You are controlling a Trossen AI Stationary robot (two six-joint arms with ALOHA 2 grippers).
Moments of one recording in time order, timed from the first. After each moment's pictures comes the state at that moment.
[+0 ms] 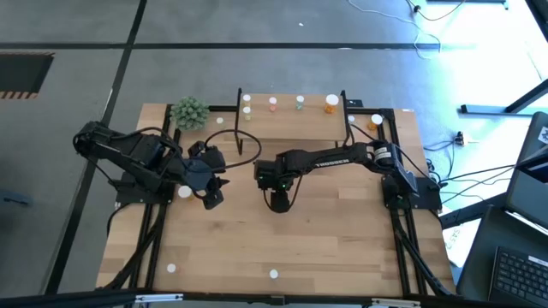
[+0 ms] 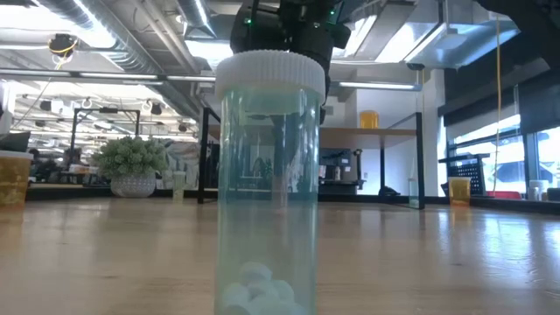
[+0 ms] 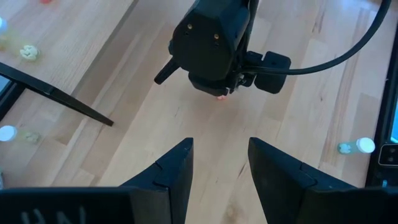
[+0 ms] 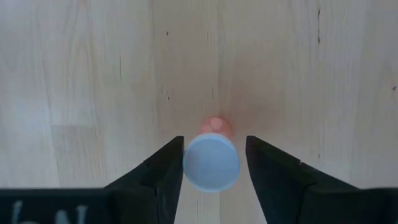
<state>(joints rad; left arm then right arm) -0.36 1.29 1.56 -1.17 -0.45 -0.67 0.00 2.17 1.74 -0.89 -0.14 0.07</state>
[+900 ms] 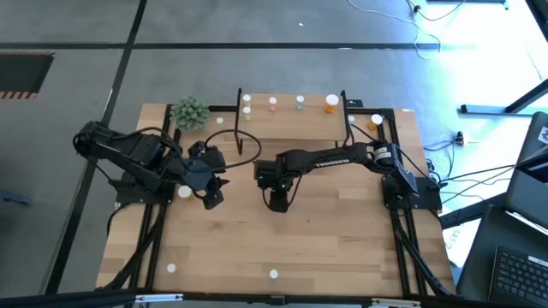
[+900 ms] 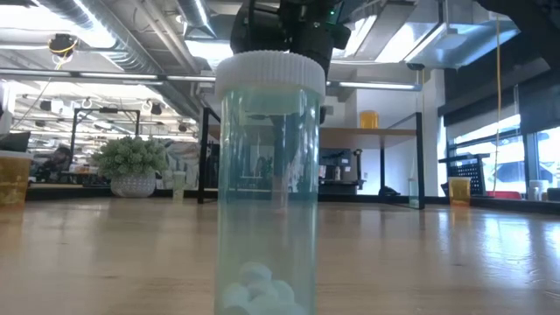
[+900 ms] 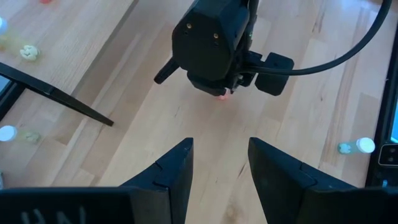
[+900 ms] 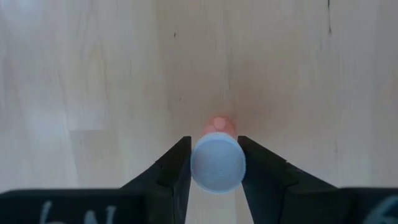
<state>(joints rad) -0.36 1.29 1.56 -1.17 -0.45 -0.67 0.00 2.17 1.74 -0.89 -0.18 0.14</state>
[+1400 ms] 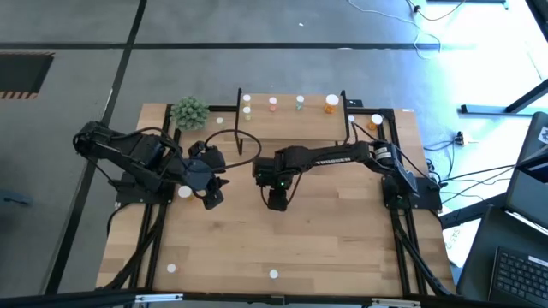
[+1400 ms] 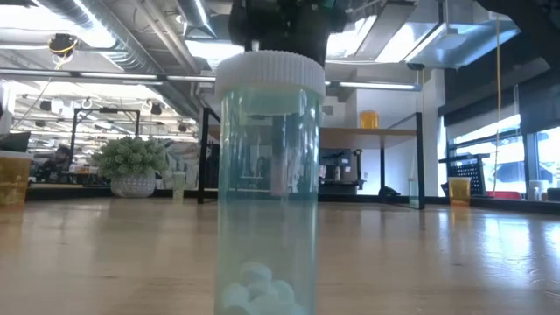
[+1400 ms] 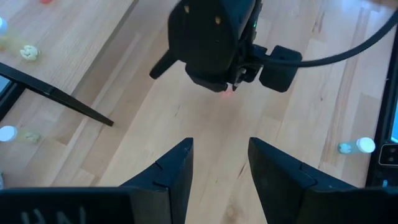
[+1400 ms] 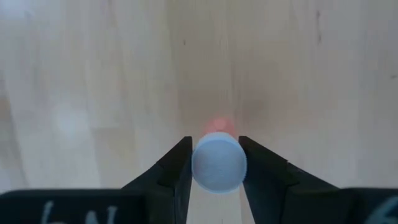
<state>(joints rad) -0.36 1.29 1.56 -1.17 -0.45 -0.67 0.00 2.17 1.84 -0.99 -0.19 0.15</state>
